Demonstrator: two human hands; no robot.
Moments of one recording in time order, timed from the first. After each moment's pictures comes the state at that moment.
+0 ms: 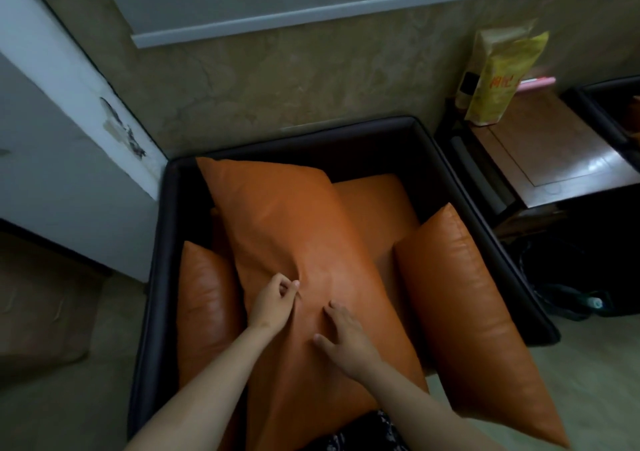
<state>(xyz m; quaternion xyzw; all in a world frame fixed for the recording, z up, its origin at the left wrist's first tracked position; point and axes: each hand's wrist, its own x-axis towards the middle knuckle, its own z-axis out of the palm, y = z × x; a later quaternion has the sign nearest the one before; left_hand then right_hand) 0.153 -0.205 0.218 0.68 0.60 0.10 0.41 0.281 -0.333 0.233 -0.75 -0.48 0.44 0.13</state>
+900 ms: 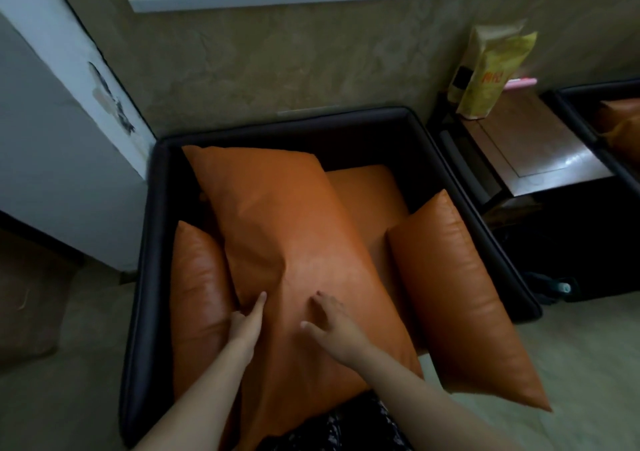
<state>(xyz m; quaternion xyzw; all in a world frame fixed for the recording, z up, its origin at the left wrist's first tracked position) 0.080 -0.238 0.159 0.34 0.75 0.12 0.56 0.241 -0.336 0.240 -0.75 -0.47 0.45 0.13</state>
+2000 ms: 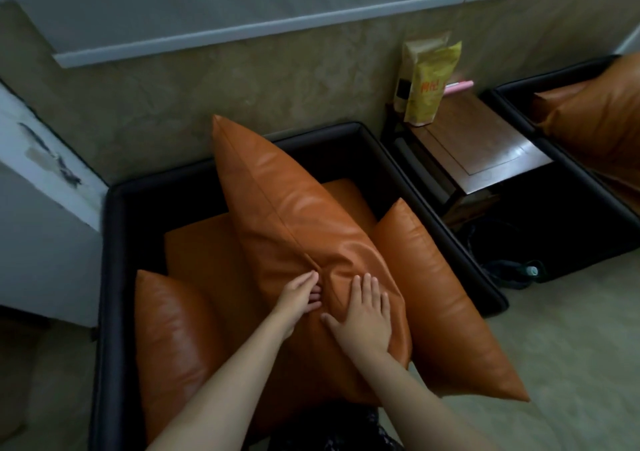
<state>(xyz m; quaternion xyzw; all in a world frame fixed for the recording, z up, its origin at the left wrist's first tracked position) 0.240 -0.231 0.240 0.45 0.52 0.10 0.72 0.308 -0.343 0.268 -0.91 -0.36 0.21 0.04</state>
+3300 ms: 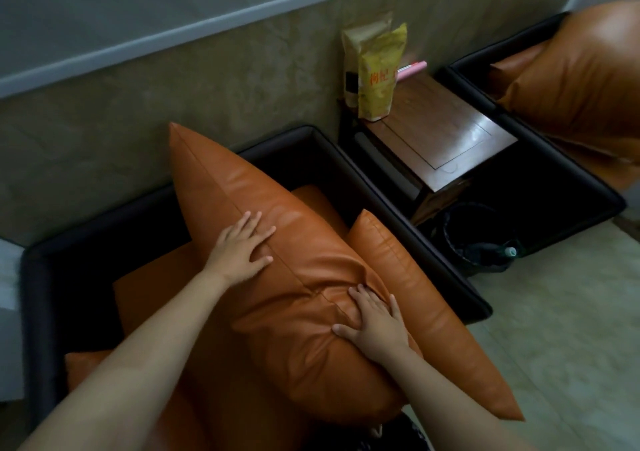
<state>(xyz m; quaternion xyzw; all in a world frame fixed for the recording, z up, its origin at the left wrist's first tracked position) 0.323 -0.066 0.259 0.95 0.26 -0.11 0.12 0.436 -0.346 0.233 -0.88 -0.36 0.32 0.08</state>
